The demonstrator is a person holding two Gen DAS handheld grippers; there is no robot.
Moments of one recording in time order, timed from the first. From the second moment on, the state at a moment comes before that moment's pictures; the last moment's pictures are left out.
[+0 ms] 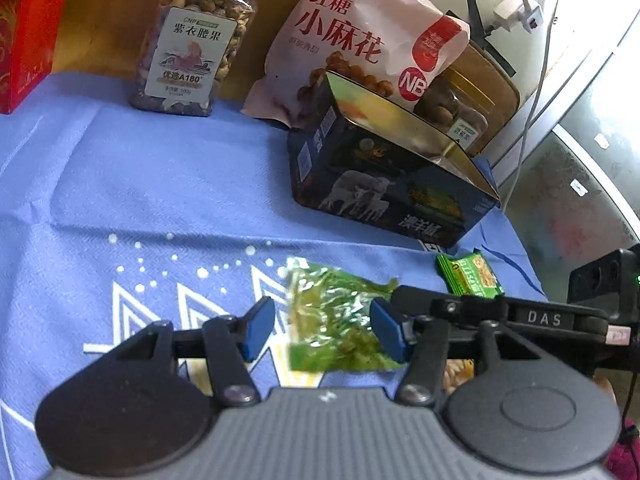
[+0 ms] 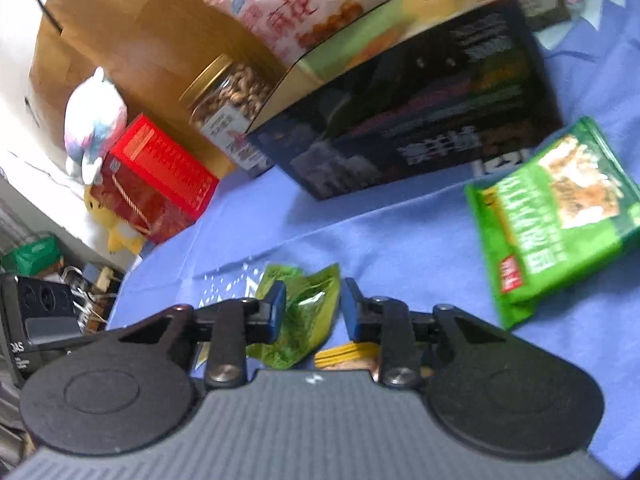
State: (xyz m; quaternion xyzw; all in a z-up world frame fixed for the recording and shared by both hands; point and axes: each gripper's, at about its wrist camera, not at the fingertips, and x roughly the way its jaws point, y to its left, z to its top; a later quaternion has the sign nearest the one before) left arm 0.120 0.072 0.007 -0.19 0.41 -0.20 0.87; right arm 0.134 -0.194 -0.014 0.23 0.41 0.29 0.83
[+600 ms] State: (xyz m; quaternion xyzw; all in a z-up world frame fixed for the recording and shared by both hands) left arm 0.073 0.099 0.020 -0.26 0.37 -0.23 0.86; right arm 0.082 -0.167 0.004 0.18 0.36 0.32 0.86
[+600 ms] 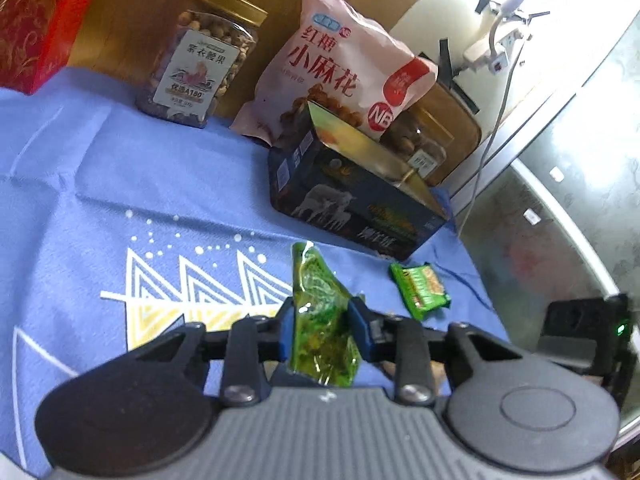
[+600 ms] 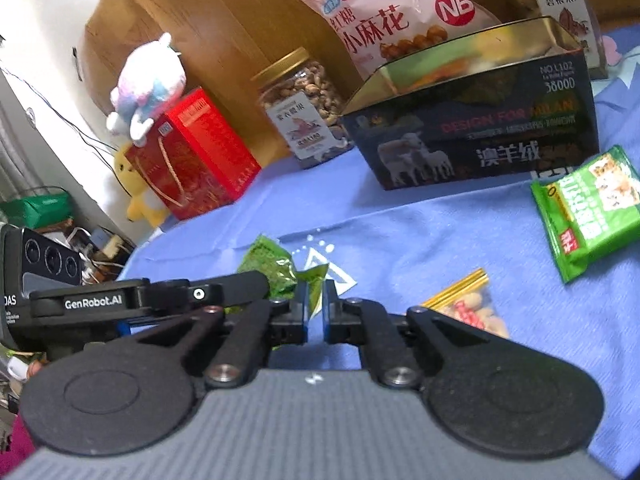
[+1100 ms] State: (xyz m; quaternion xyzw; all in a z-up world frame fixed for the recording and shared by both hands) left arm 0.071 0.111 0.027 -0.33 0.37 -0.26 0.83; right arm 0.050 -0.136 0.002 0.10 0.33 0.38 0.86
